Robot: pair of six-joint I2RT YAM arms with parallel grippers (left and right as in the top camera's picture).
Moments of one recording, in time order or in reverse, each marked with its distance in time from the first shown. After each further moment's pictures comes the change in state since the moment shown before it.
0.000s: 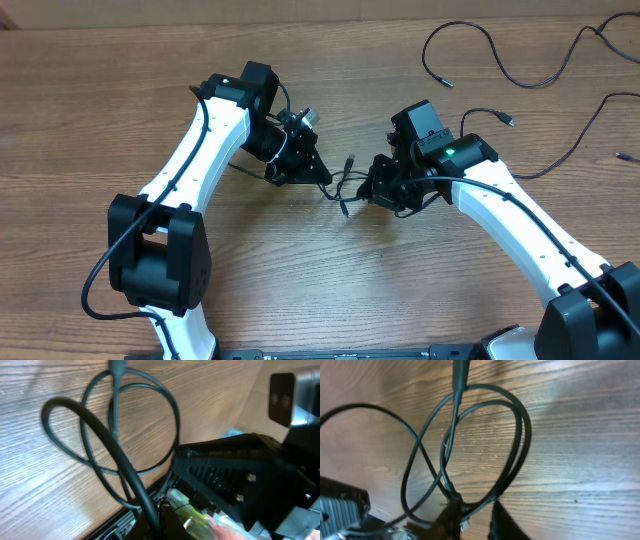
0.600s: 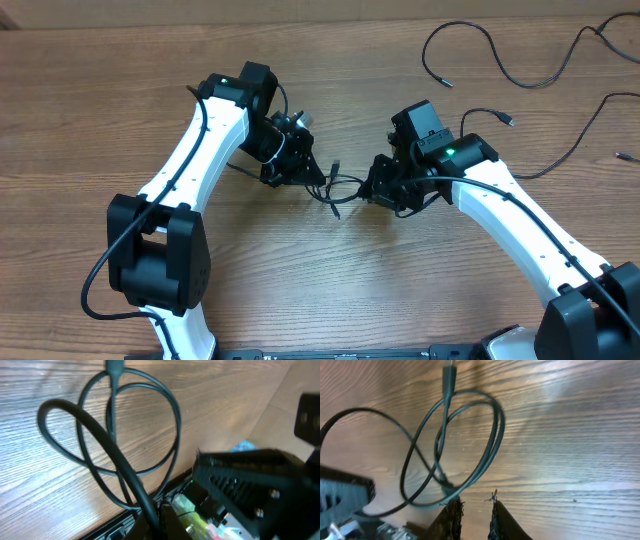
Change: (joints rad) left arm 0.010 0.000 0.000 -0.003 -0.092 -0.082; right arm 0.000 0.000 0.000 -0.002 -0.008 -0.005
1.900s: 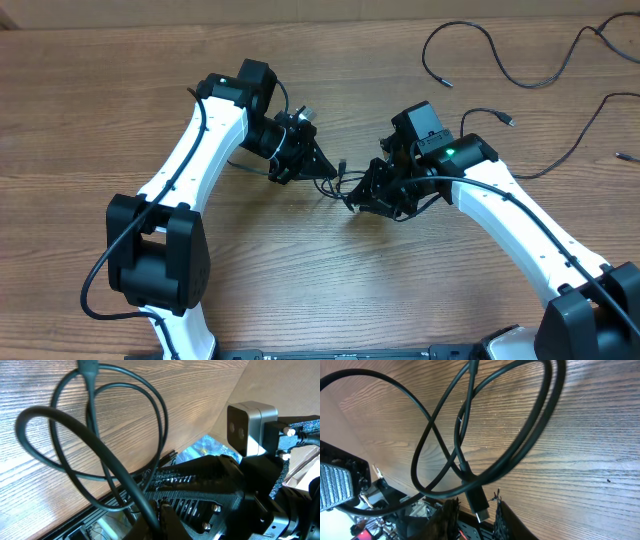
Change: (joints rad) left arm 0.000 0.000 0.000 0.035 0.179 -0.095; right arm 0.000 0.000 0.000 -0.020 -0.145 0.000
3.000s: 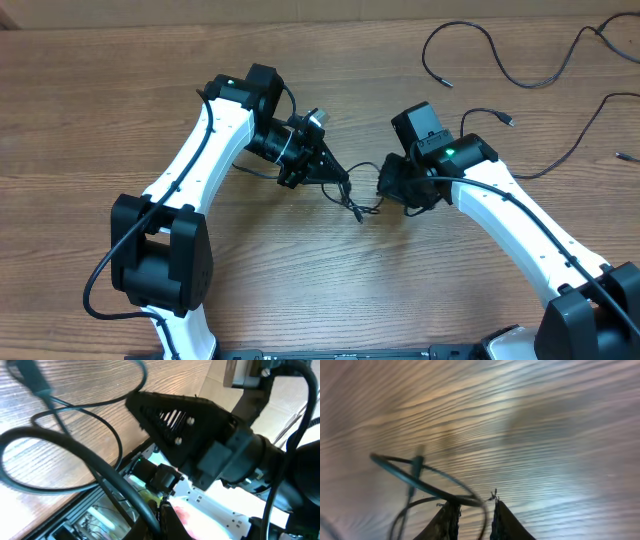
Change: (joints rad) left arm -0.026 0.000 0.000 -0.050 0.132 0.116; right arm 0.000 0.000 0.000 -0.030 0.461 0.043
